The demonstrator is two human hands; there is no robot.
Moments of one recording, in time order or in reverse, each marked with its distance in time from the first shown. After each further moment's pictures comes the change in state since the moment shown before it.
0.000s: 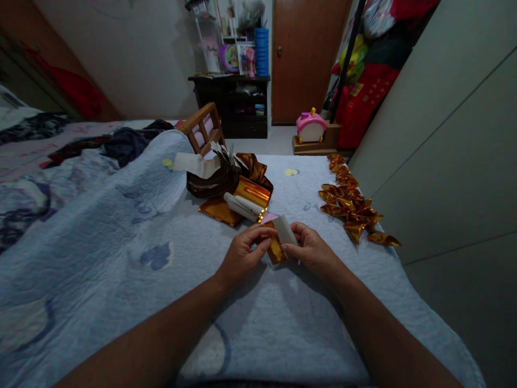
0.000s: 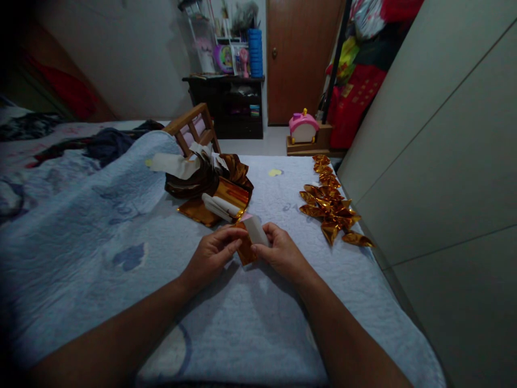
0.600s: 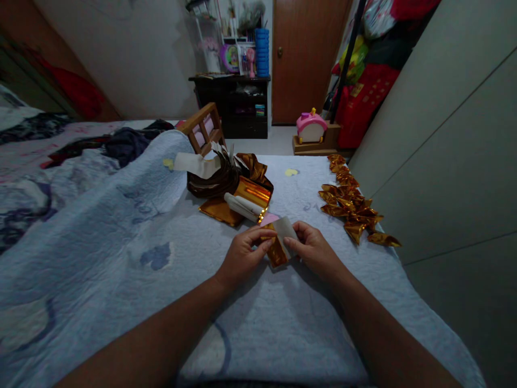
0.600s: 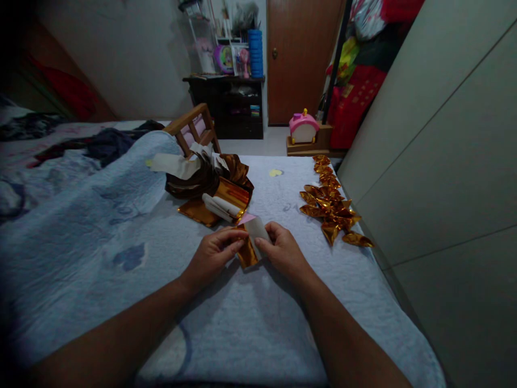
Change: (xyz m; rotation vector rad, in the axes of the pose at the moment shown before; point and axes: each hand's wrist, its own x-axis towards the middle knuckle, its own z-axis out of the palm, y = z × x) left_hand 0.002 -0.004 0.000 0.049 0.002 -0.031; right_hand 0.001 -0.007 0.001 -0.098 0.079 -0.023
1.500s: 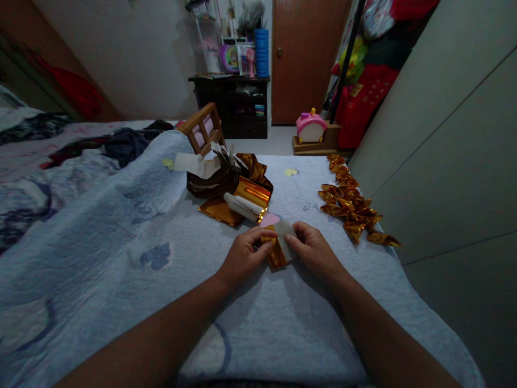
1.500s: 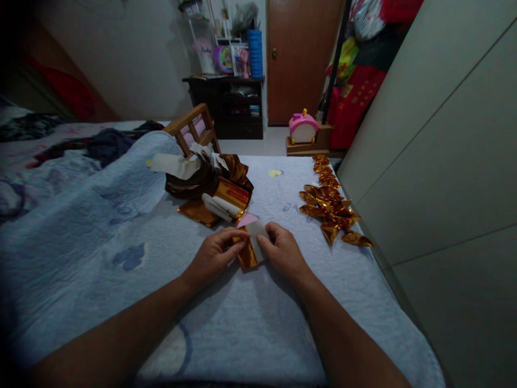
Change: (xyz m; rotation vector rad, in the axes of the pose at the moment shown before) left_hand 0.001 -0.001 0.000 0.019 -0.017 -0.003; right_hand 0.000 0.003 0.000 -0.180 0.061 -0.045
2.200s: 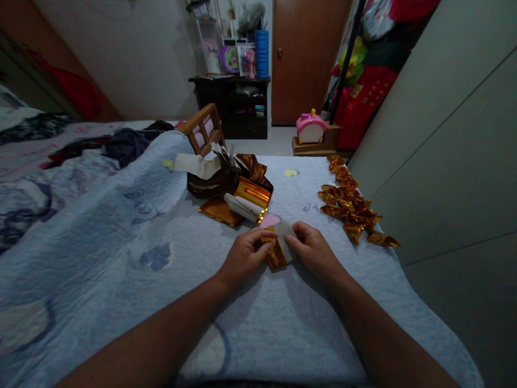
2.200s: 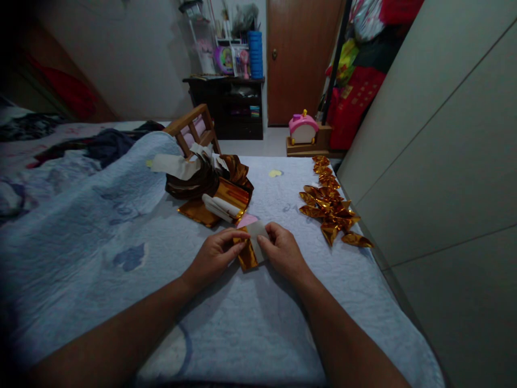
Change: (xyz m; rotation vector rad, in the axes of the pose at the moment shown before) left_hand 0.000 0.000 0.000 0.014 -0.014 0.009; right_hand 0.001 0.002 0.000 -0.015 0.013 0.005
